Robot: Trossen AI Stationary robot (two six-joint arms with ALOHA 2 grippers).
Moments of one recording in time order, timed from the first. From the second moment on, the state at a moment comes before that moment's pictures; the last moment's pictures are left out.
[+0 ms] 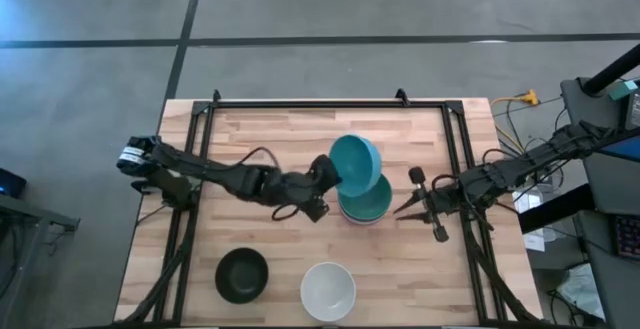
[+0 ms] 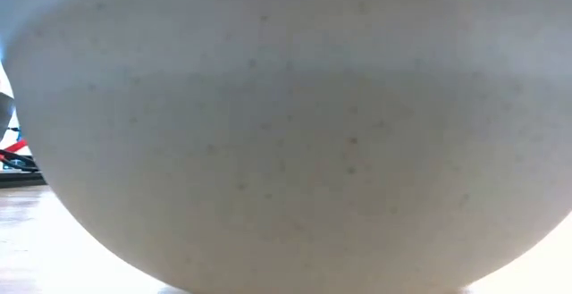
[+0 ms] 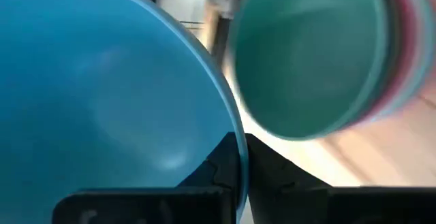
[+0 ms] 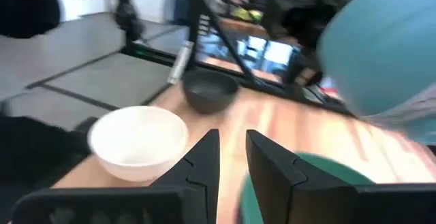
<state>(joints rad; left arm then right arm) -0.20 1.58 1.29 -0.17 -0.53 1.22 0.41 0.72 0.47 0.09 0.09 -0.14</state>
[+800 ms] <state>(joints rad) -0.13 2.18 2.36 -1.26 -0.12 1.12 0.41 0.39 0.40 -0.24 0.45 0.10</state>
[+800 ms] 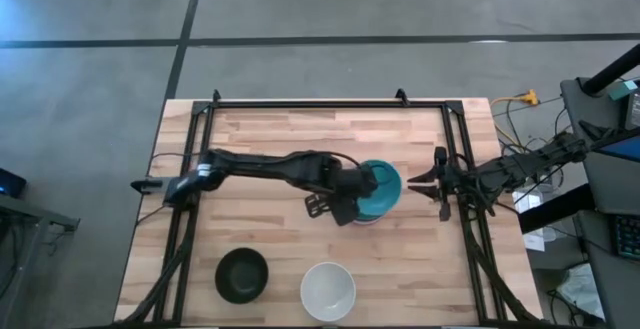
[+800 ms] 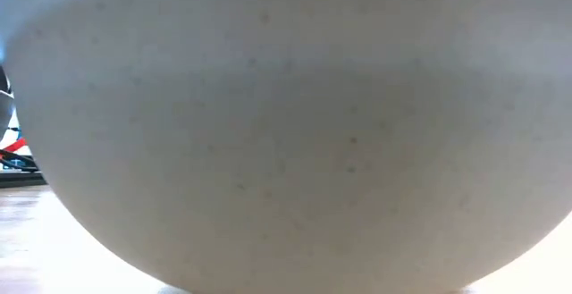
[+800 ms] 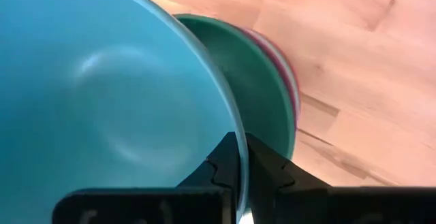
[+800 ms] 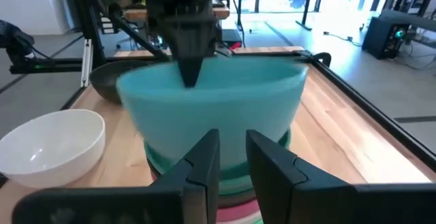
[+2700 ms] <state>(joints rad) -0.07 2.21 2.34 -1.22 -0.29 0.98 0.41 0.36 0.31 -0.20 0.60 0.09</state>
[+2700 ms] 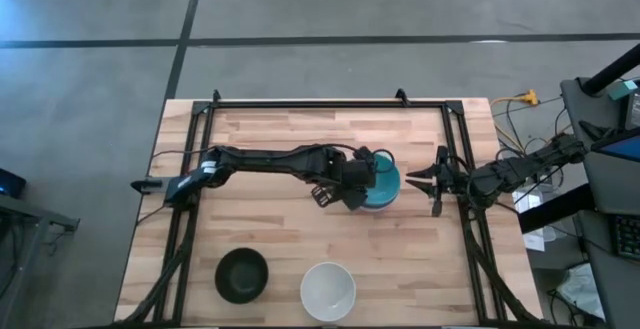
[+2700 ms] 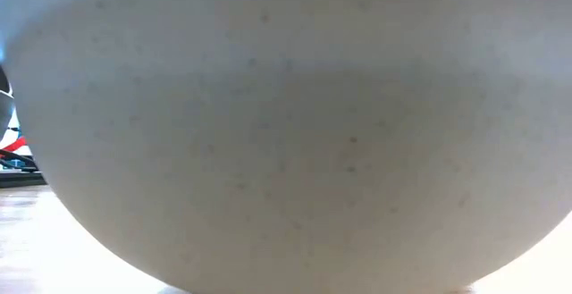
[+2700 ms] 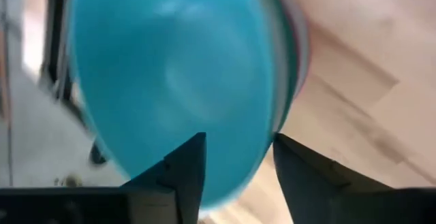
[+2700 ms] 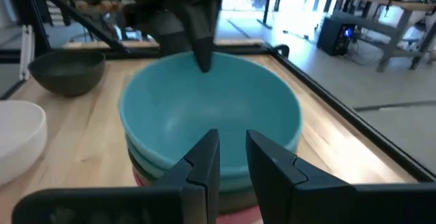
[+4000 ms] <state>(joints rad) -0.11 2.06 2.16 -1.11 -0.75 0.32 0.41 0.36 0.24 0.00 0.52 0.00</state>
